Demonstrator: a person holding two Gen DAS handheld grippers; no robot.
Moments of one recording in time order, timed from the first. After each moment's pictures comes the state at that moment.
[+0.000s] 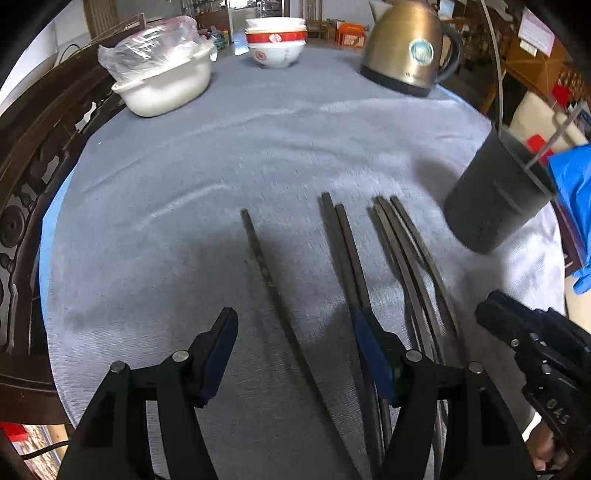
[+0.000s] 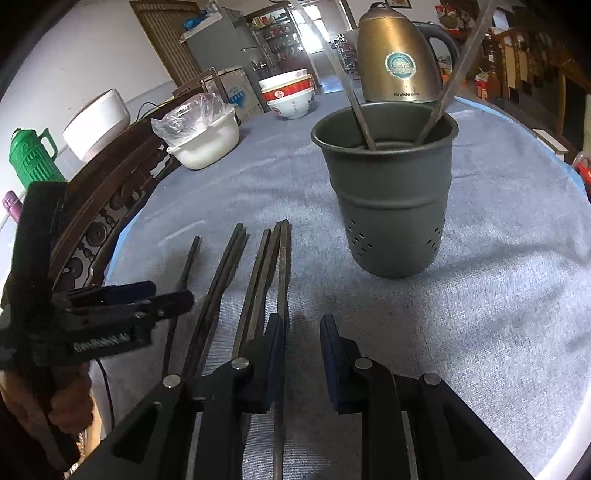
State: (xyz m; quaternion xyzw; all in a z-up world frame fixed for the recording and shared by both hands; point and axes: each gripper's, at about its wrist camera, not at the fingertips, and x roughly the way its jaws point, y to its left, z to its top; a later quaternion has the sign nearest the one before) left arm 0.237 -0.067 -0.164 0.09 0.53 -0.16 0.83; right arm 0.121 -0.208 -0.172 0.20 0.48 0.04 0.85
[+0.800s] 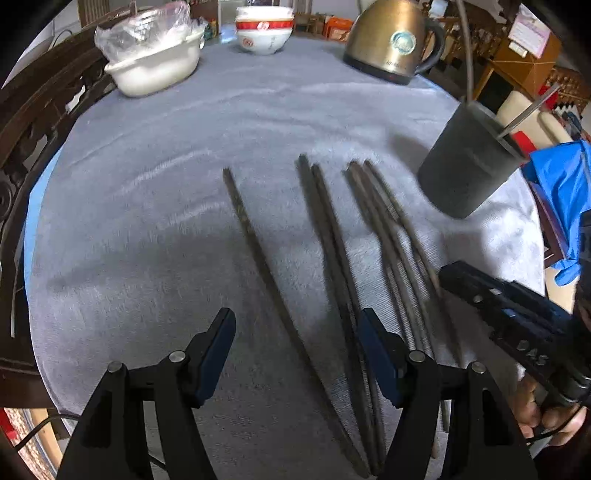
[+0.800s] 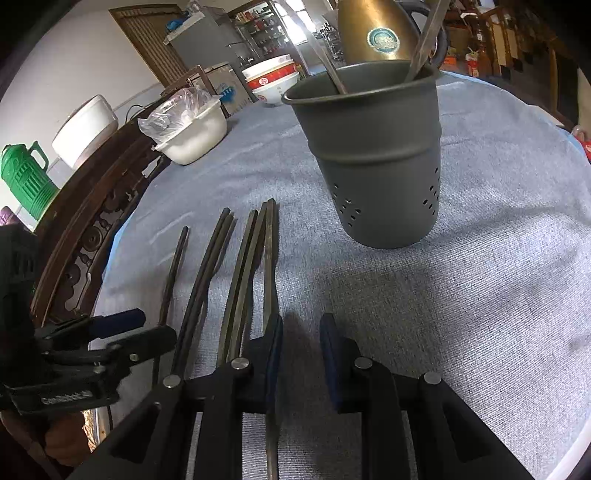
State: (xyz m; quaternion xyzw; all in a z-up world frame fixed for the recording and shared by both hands) left arm 0.203 -0.054 -0.168 0.08 0.55 -0.20 0.81; right arm 0.117 -0.211 -0.191 0.23 0.49 0.04 0.84
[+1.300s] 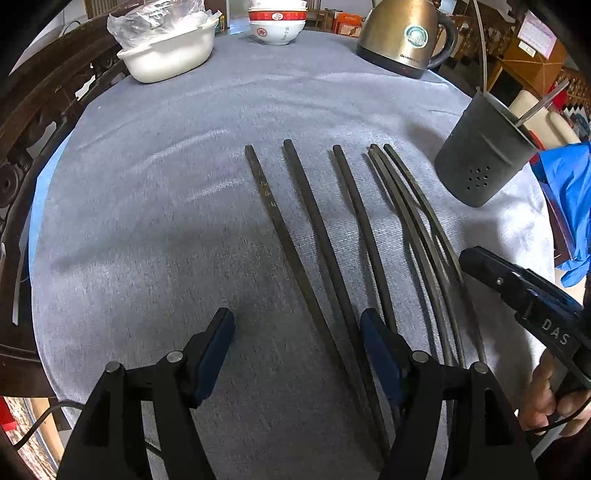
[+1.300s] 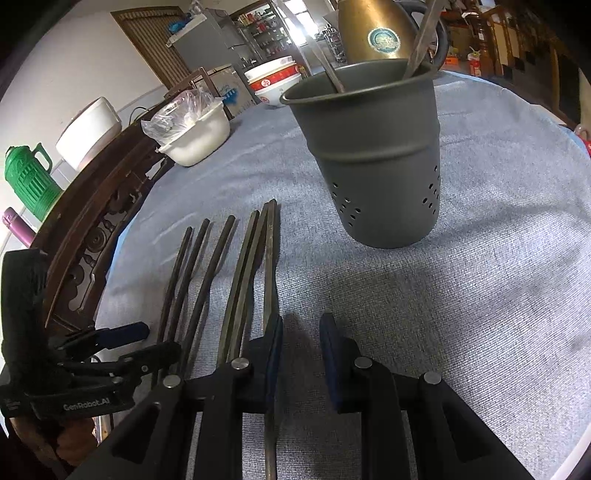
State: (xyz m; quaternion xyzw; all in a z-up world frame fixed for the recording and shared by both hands) left arm 0.197 -0.039 -0.172 0.07 0.56 -0.19 0.81; right arm 0.115 -0.214 -0.192 0.23 0.49 0.05 0.84
